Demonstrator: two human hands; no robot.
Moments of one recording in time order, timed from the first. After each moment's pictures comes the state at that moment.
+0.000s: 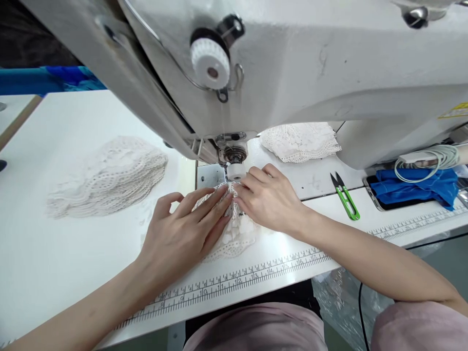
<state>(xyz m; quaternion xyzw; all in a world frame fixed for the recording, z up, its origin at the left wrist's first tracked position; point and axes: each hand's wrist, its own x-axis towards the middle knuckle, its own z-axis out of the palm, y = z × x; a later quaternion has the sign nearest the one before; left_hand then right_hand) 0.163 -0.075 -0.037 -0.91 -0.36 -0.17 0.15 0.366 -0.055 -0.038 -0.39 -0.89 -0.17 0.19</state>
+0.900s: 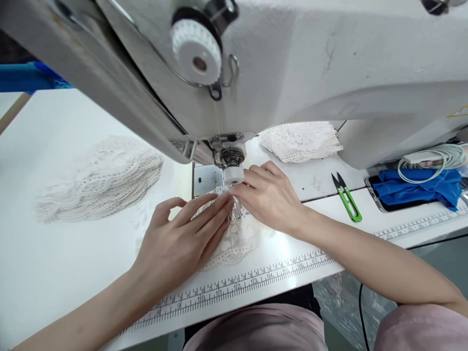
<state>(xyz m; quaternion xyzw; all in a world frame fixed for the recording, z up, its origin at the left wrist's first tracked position) 0.163 -0.076 -0.038 -0.91 -0.33 -0.18 0.15 0.368 -0.048 -0.040 -0.39 -0.88 -0.07 0.27</state>
